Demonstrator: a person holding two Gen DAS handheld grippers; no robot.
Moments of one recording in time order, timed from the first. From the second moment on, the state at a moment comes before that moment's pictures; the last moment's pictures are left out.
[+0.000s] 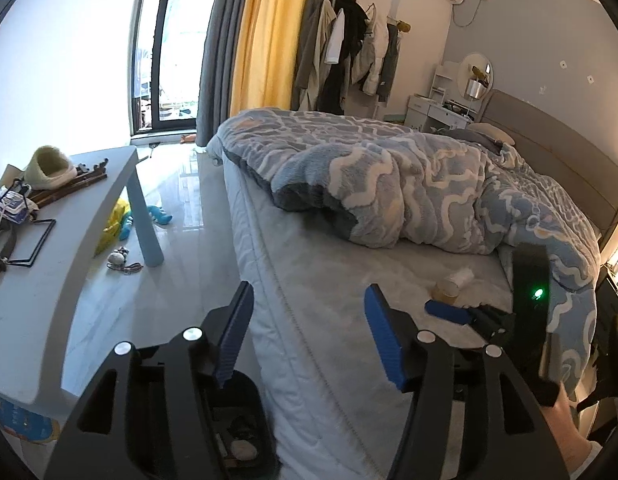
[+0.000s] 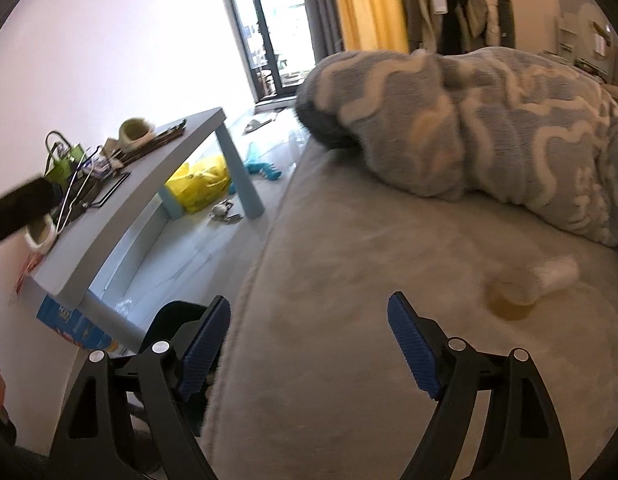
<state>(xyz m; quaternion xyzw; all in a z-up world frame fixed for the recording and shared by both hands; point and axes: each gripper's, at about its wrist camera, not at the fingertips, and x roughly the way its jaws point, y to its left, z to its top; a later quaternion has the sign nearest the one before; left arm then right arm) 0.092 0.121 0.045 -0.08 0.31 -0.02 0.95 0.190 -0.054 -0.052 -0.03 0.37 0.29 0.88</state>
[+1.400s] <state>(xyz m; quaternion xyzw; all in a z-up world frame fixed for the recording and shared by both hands) 0.221 -0.048 -0.051 -0.03 0.40 -0.14 0.91 0.319 -0.239 -0.056 0.00 0.39 0.17 0.90</state>
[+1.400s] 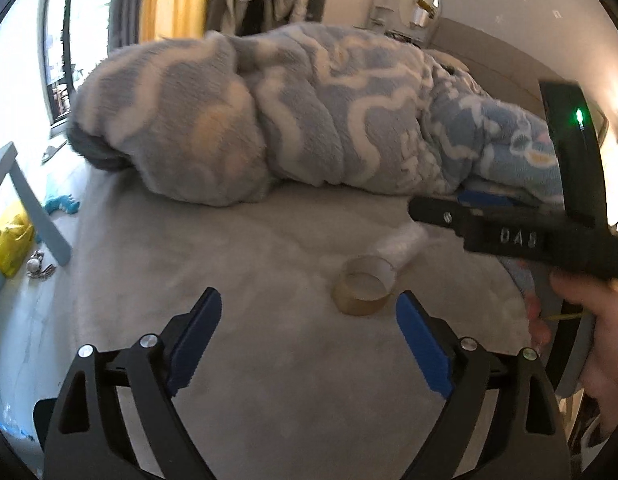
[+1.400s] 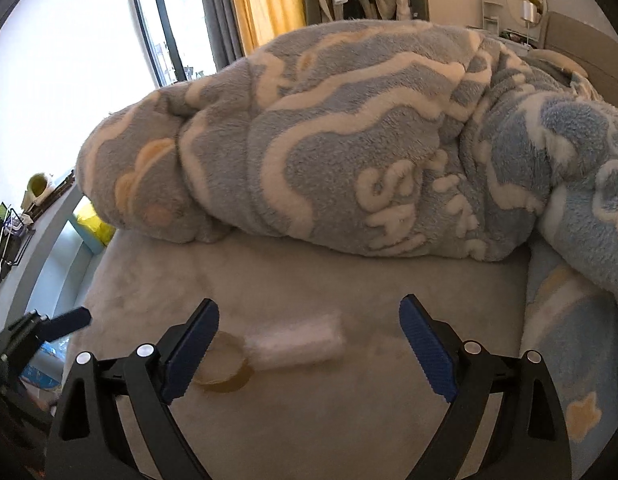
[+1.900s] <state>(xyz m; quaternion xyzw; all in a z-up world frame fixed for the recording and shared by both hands) 0.261 -0.096 -0.089 -0.02 0.43 -0.16 0.89 0.354 -0.250 -0.073 0.01 0.44 0.20 0.88</state>
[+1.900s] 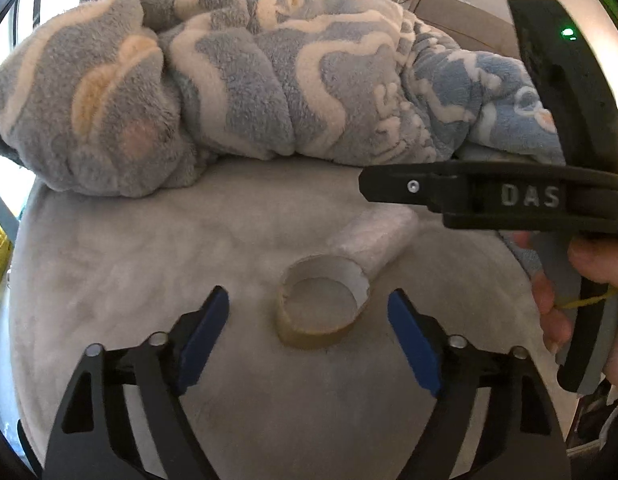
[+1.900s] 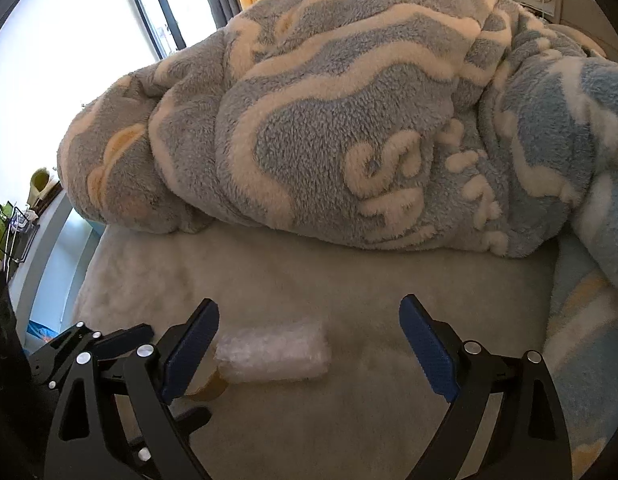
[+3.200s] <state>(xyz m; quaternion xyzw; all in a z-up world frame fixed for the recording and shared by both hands) 0.229 -0.031 -0.055 -0.06 0.41 -0.14 0.90 0.336 -0.175 -0.097 -0.11 0.46 0.16 0.87</state>
